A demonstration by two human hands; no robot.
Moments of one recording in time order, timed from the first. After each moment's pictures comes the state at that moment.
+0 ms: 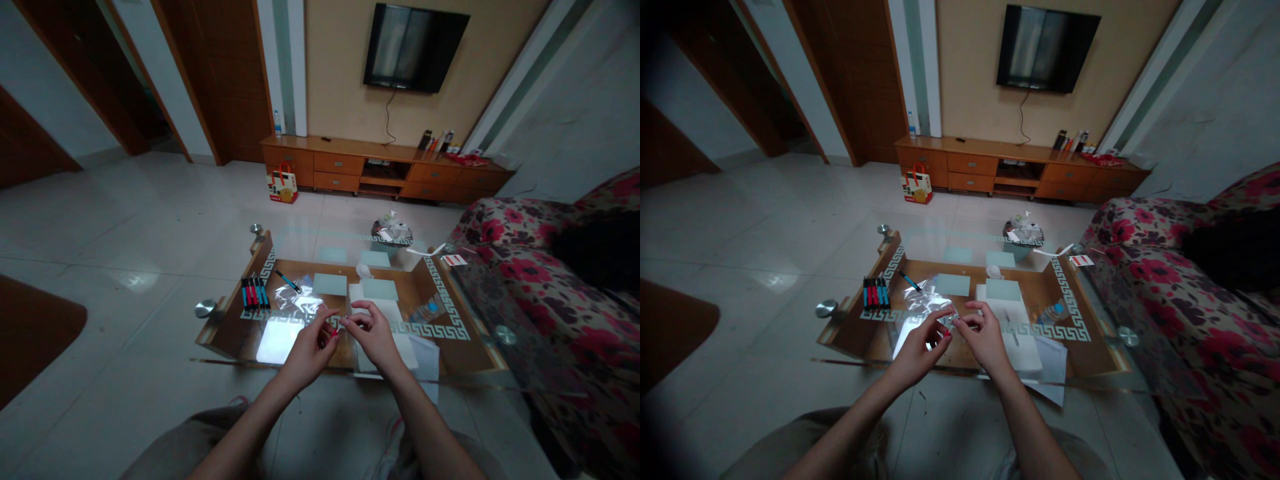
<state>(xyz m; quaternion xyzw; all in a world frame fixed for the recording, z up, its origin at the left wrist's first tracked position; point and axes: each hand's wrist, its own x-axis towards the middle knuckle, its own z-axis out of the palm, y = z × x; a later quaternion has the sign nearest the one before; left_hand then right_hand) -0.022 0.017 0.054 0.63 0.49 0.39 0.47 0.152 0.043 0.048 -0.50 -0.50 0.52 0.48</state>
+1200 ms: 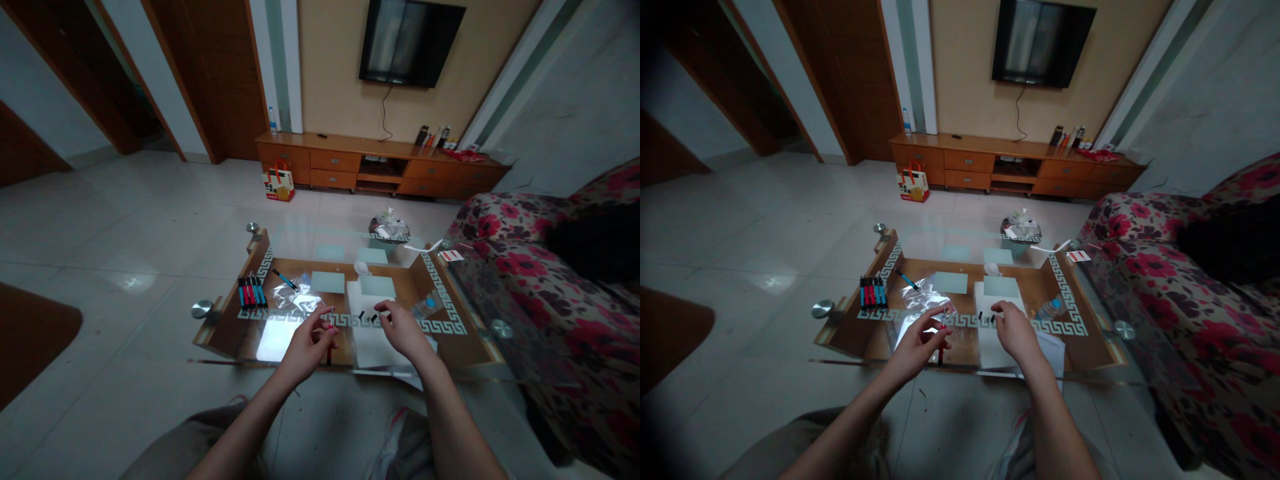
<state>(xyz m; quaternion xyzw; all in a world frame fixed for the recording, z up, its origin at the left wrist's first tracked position) -0.019 0.019 0.033 0.50 0.47 0.43 0.59 0.241 0.063 0.037 -0.63 -0.72 0.21 0.20</state>
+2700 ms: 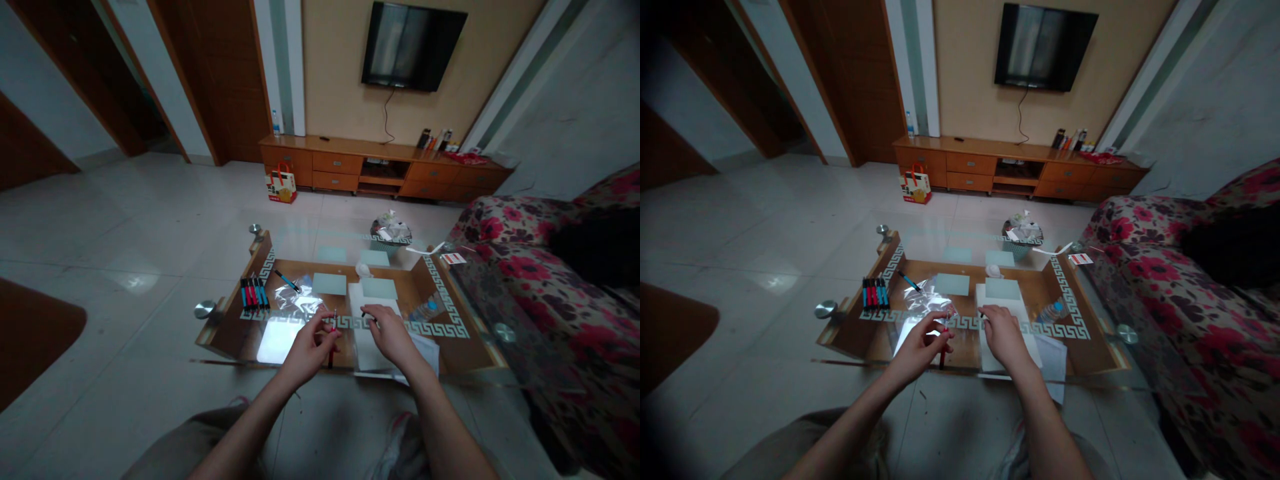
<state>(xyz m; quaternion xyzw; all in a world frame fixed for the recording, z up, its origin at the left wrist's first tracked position) -0.019 0.019 0.037 0.50 0.47 0.42 0.59 0.210 0.057 0.033 -0.58 -0.75 0.21 0.22</state>
